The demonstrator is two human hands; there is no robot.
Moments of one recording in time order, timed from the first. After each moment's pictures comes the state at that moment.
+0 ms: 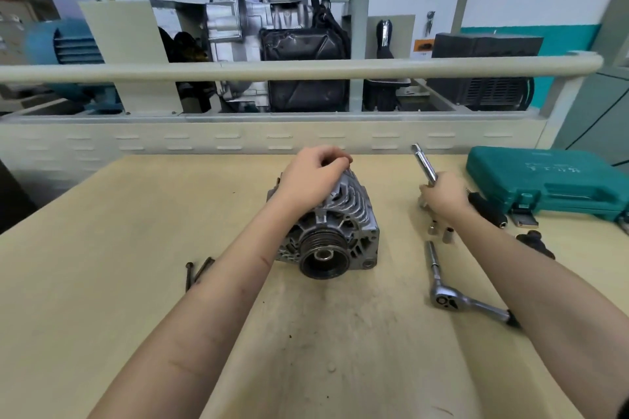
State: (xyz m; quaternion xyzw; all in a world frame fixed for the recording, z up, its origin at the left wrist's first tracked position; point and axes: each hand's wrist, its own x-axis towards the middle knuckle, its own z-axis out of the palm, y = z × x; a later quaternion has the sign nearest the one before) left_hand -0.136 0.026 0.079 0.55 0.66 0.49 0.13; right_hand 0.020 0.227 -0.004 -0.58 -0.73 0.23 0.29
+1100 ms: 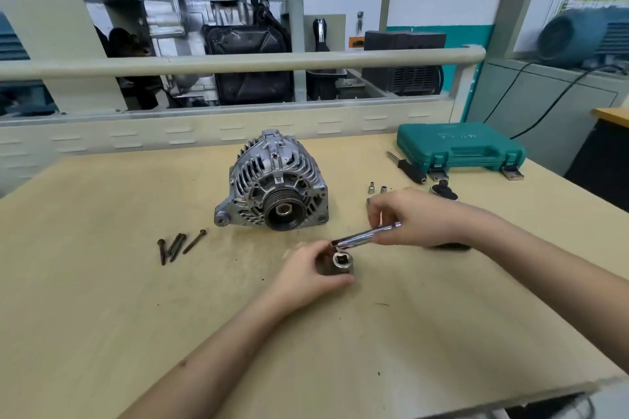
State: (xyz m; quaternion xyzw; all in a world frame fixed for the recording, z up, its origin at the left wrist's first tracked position) left_hand -0.059 -0.067 -0.029 0.64 0.65 0.34 0.22; right_hand 0.112 0.014 0.073 -0.32 -0.94 0.14 0.03
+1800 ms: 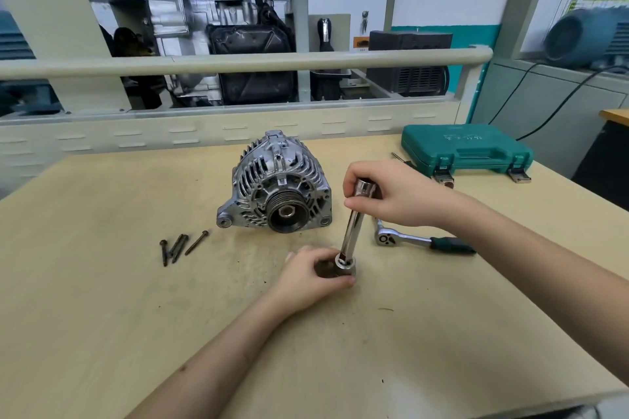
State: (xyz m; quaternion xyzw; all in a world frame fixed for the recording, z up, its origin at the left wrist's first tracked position) left_hand -0.062 -0.066 -0.031 0.65 0.63 0.35 0.24; right_hand 0.085 0.012 0.091 -0.21 -0.94 0.18 0.18
